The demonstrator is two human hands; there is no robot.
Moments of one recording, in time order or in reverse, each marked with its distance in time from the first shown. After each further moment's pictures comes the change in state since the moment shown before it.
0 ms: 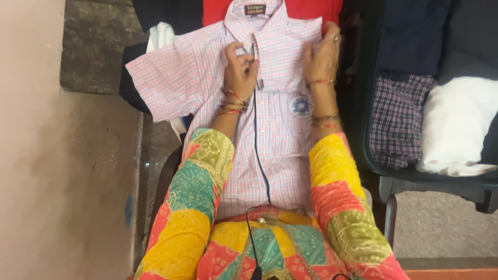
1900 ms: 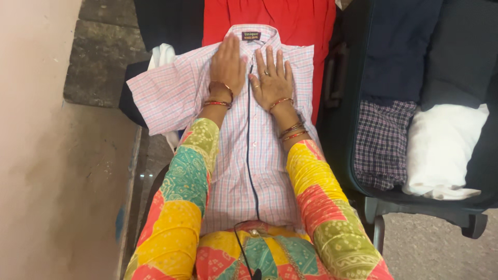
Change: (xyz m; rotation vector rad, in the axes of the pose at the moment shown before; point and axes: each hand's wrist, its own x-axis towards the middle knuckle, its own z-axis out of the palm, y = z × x) left_hand 0.072 -0.006 -0.019 0.981 -0.225 0.267; right_hand -0.016 -0.061 0.055 -0.362 -0.444 -0.202
